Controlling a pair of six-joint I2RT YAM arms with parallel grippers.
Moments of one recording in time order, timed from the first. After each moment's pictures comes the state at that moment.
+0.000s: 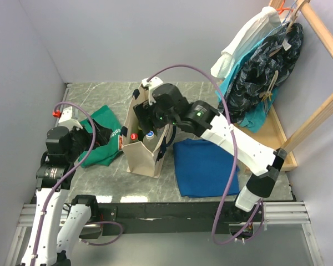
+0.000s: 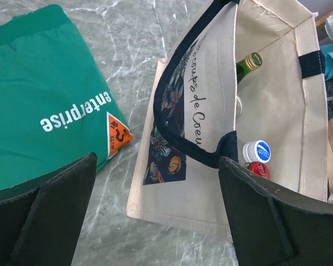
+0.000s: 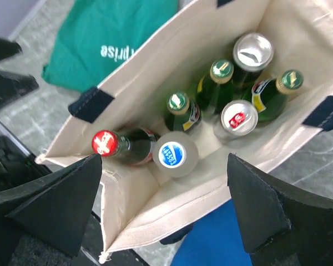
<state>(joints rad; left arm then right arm) -0.04 0.62 0.86 -0.58 0.20 -0.46 0.96 1.64 1.88 -0.82 0.17 0.23</state>
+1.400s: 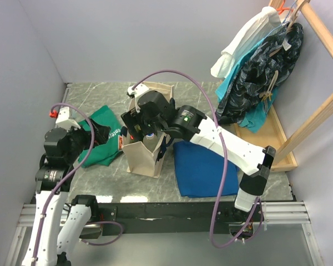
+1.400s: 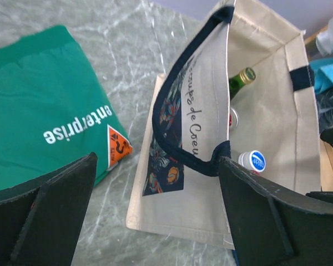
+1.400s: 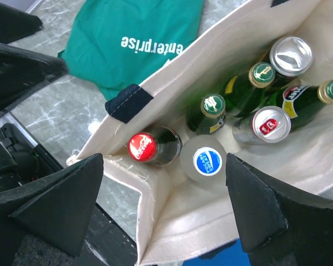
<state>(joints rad) -0.04 0.59 0.86 -0.54 0.17 -0.47 1.07 1.72 1.95 -0.84 0.22 0.24</state>
